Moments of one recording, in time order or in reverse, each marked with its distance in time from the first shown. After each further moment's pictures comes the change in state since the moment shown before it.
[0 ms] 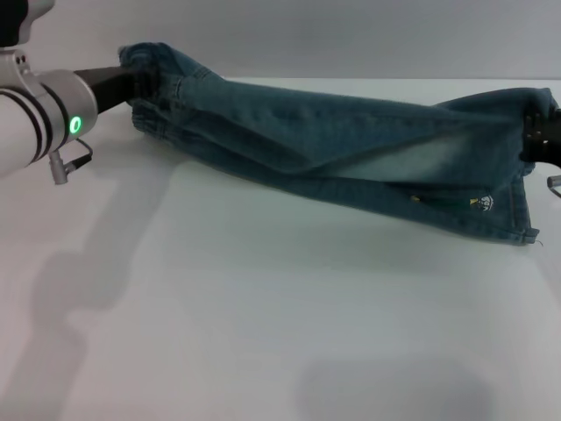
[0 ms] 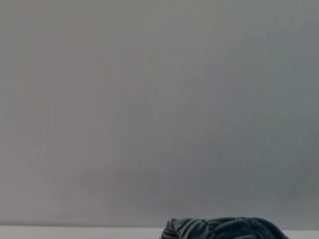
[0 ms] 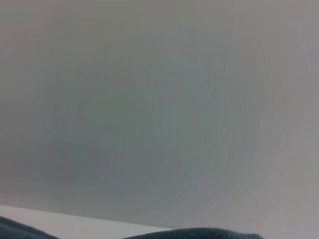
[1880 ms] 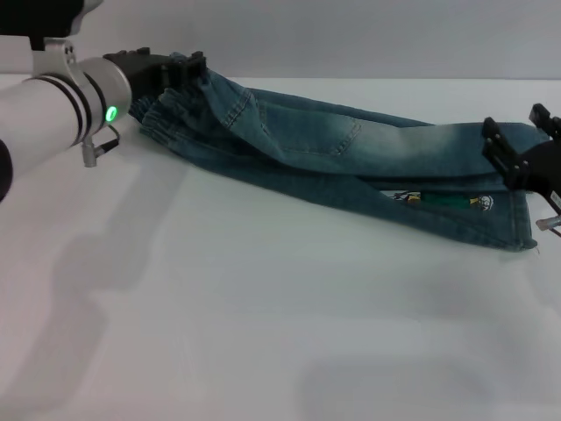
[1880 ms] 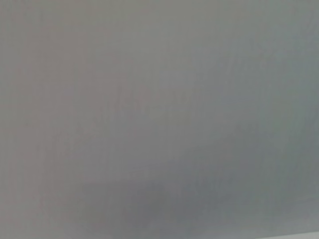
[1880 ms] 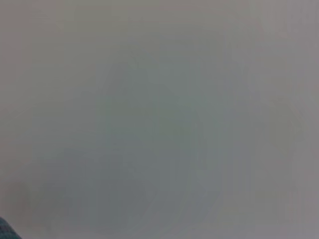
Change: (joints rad) left arm -0.146 0.008 0.032 0.219 -0.020 0.144 0.061; right arm 0.070 -0.003 0.051 -0.518 0.027 0.748 -0.033
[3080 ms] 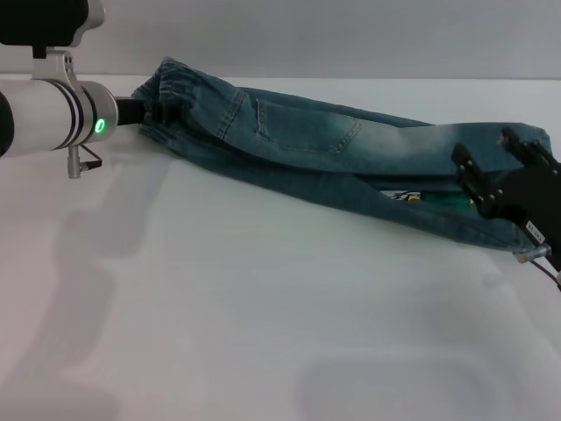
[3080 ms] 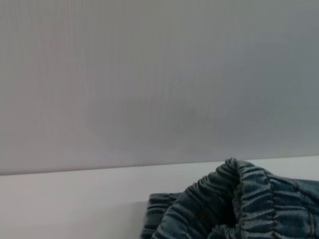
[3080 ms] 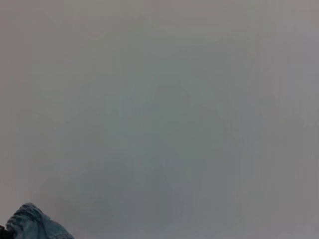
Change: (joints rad) left arm -0.177 0.002 -0.194 0.256 0.000 -0.196 0.093; right arm 0.014 -0.003 -0.088 -0.133 0.055 0.188 0.009
